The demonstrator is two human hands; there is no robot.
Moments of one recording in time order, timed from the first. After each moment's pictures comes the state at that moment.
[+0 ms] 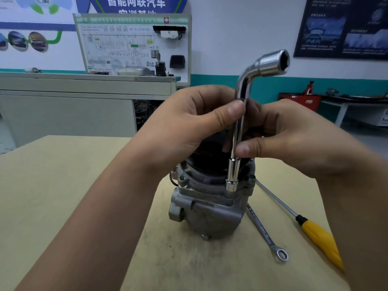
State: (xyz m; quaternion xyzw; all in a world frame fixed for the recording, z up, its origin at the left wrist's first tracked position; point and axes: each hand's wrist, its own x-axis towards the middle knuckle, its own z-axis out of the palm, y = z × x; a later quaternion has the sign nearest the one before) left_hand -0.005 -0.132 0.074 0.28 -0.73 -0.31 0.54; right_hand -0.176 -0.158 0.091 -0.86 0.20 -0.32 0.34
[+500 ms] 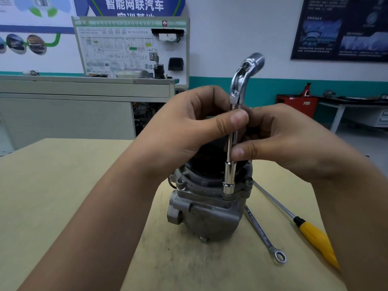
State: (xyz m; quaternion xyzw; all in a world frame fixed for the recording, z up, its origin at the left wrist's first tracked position) left_hand -0.004 -0.131 0.073 0.27 -0.72 -0.31 0.55; right_hand -0.177 -0.158 0.089 -0.85 0.18 -0.33 0.37
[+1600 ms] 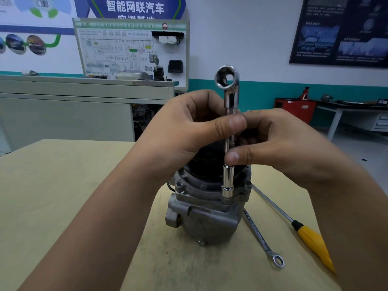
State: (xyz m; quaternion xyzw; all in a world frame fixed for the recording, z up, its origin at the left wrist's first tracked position) left_hand -0.005 -0.132 0.073 0.28 -0.69 -0.32 0.59; right_hand -0.174 -0.157 0.088 -0.83 0.17 -0.34 0.40
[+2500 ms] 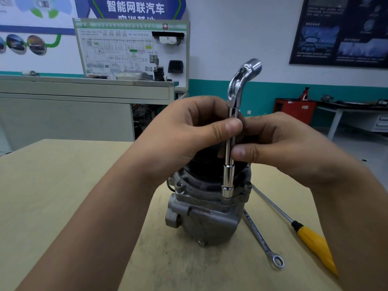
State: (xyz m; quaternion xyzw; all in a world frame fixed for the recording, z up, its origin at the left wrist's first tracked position) left_hand -0.004 -0.130 0.072 0.28 -0.73 -0.31 0.54; right_hand -0.180 -0.160 0.088 -0.86 0.17 -0.30 0.36
